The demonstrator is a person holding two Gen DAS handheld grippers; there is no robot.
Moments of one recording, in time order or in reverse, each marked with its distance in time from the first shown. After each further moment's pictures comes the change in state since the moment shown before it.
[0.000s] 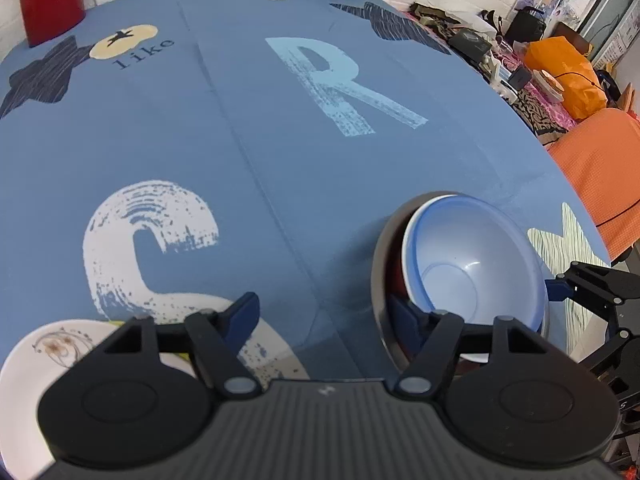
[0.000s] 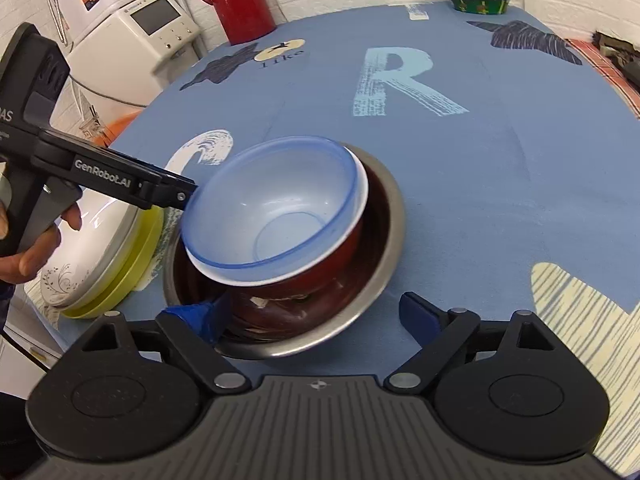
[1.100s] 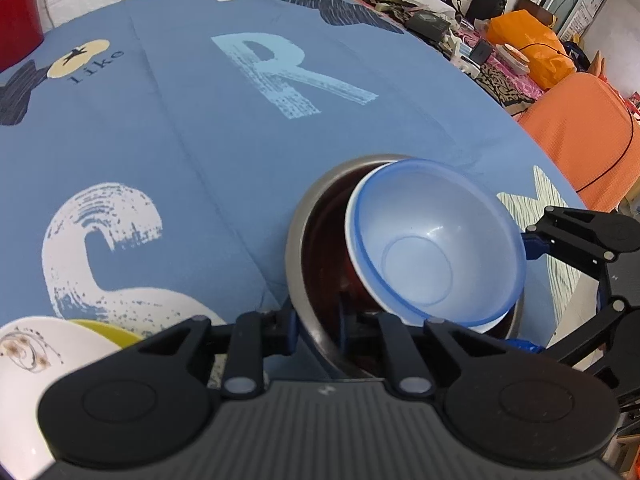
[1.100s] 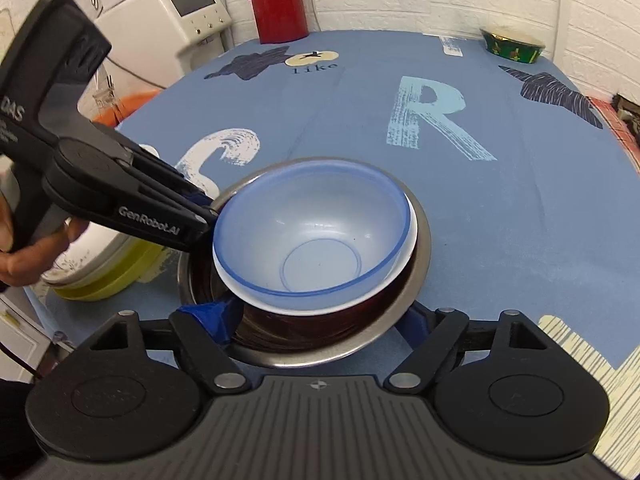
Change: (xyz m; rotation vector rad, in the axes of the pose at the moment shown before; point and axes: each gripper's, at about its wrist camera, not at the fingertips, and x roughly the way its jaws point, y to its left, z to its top) left arm 0.010 -0.026 -0.015 0.109 0.000 -0.050; right arm 0.003 0.027 0.005 -0.157 -0.033 -0.039
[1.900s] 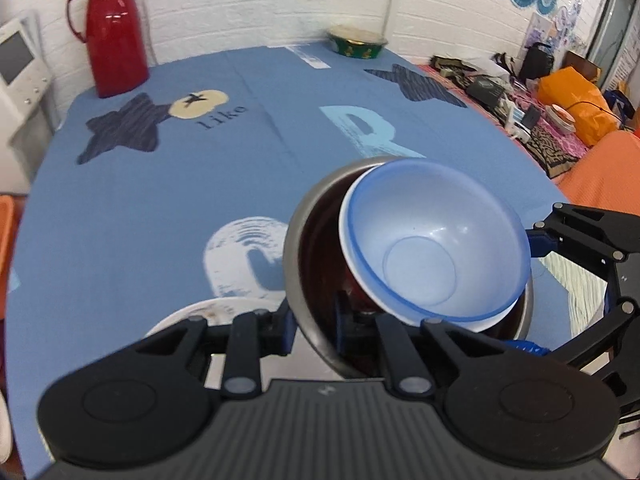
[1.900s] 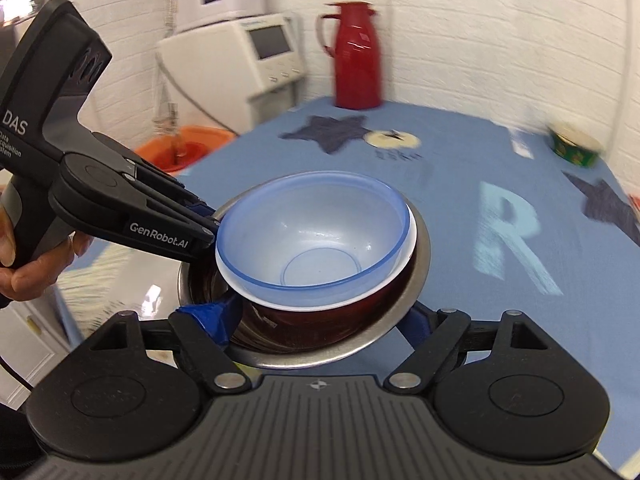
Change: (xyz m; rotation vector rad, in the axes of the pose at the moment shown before) left arm -0.121 0.045 -0.025 -0.087 -0.157 0.206; right arm -0.013 0.093 0.062 -0.191 -0.142 0.097
